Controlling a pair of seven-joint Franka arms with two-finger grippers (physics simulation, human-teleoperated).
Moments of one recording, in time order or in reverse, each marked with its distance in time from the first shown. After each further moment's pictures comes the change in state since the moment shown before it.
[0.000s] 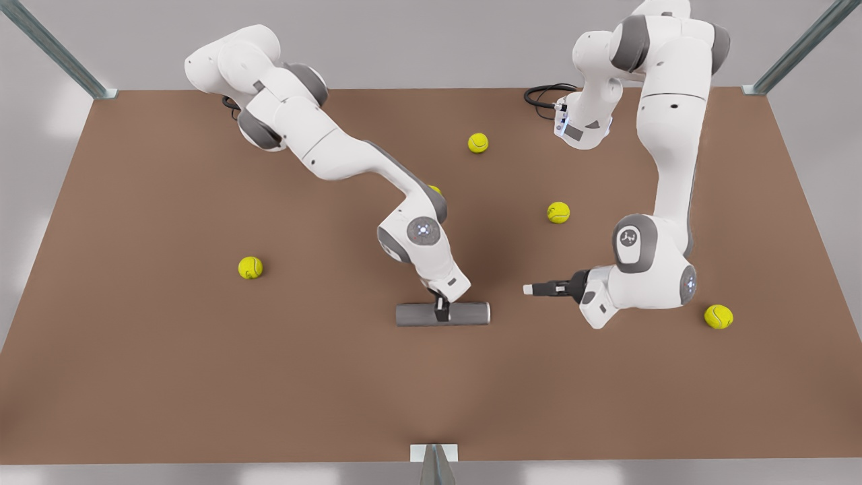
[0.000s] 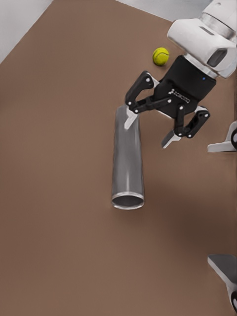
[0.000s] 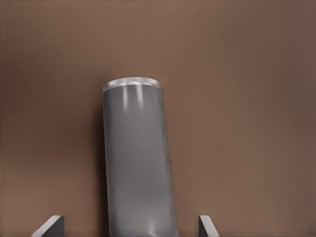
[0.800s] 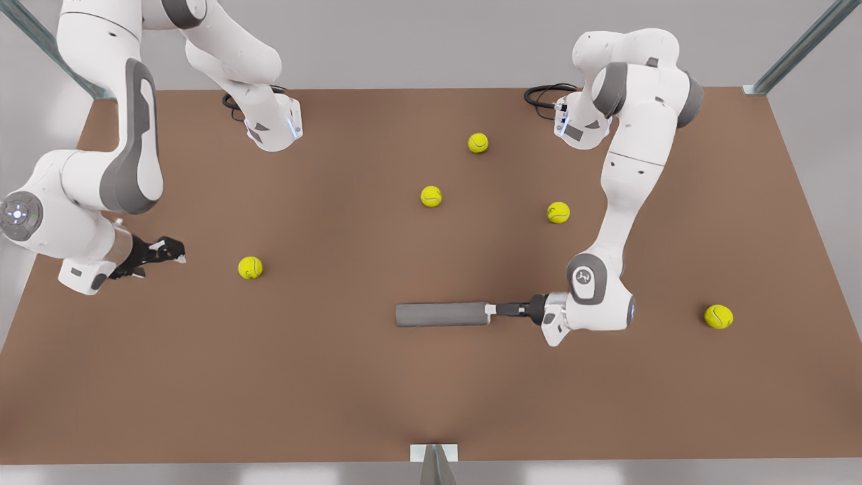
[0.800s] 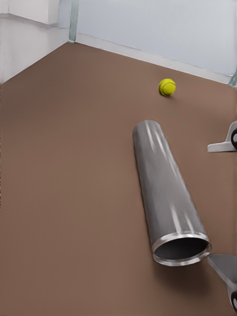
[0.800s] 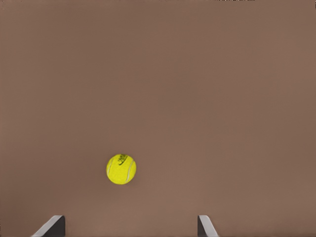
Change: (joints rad) left arm 0.006 0.257 -0.087 0.041 -0.302 0.181 0.296; right arm -0.877 -0.806 -0.022 -0.595 0.246 -0.581 0.233
